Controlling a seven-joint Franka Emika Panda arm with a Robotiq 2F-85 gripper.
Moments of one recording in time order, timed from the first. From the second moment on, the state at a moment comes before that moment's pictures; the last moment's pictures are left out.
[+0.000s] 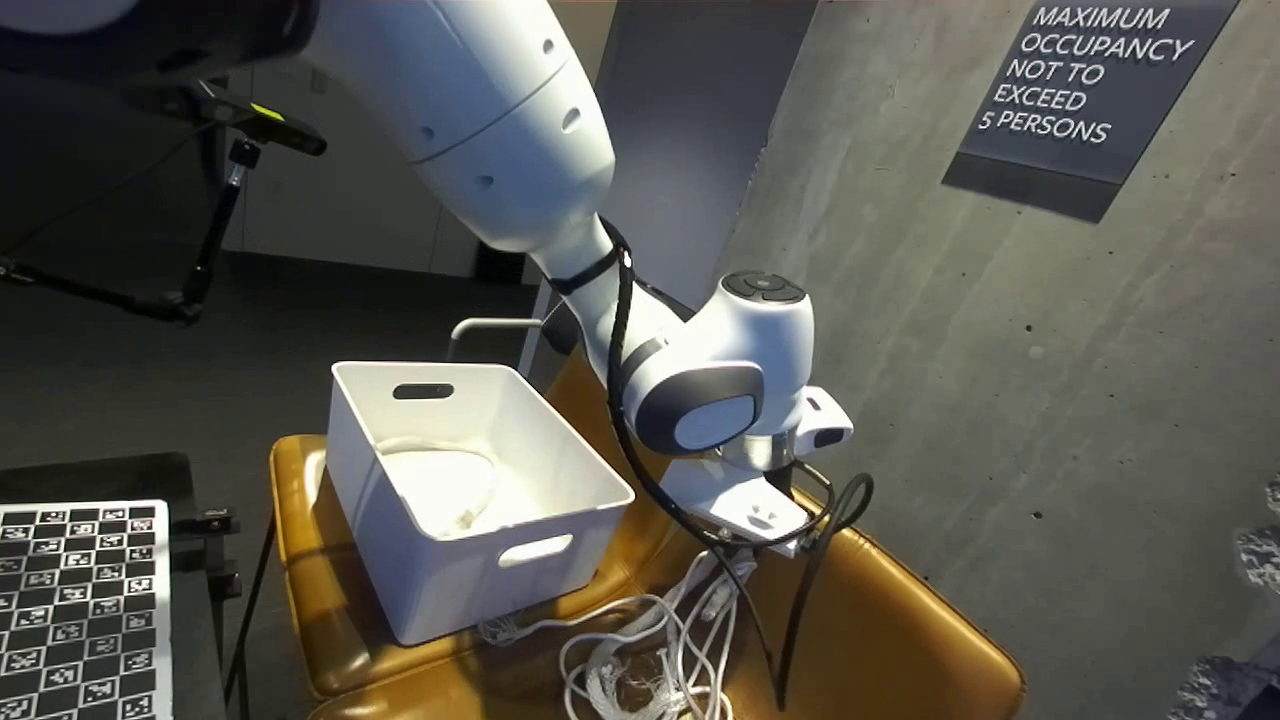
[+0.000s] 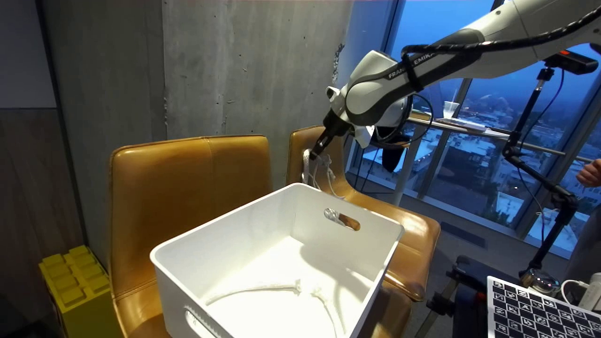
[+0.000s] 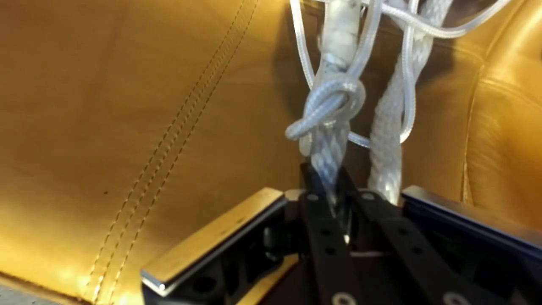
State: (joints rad) arm -0.26 0.84 0.05 -1.43 0.01 2.76 -0.60
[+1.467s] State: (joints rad) arm -1.50 0.51 1.22 -2.16 0.28 3.08 -0.81
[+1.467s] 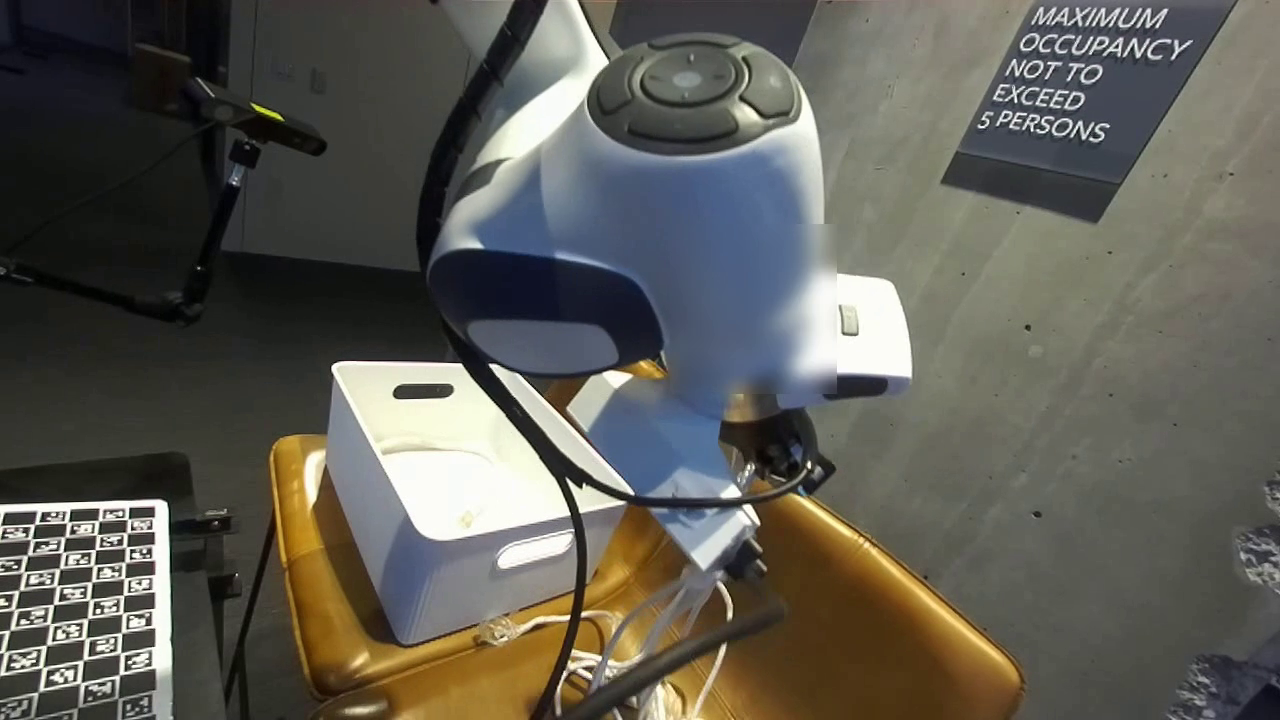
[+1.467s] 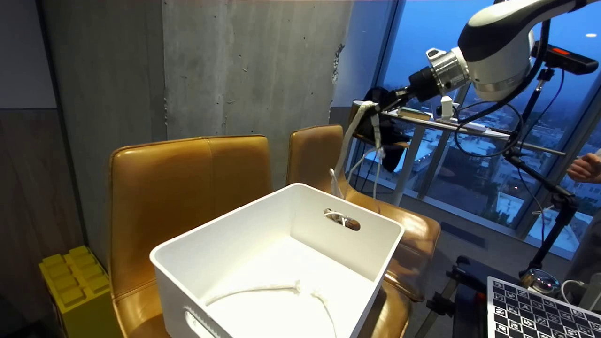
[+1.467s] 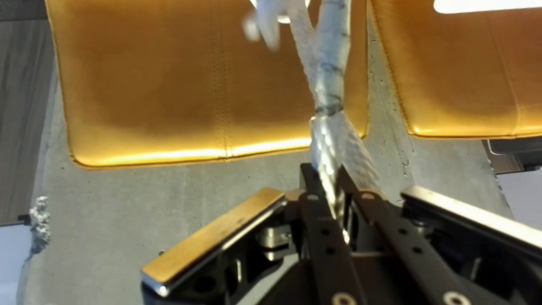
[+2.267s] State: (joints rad) arm -1.62 0.53 1.43 -2.21 -0.03 3.14 -0.49
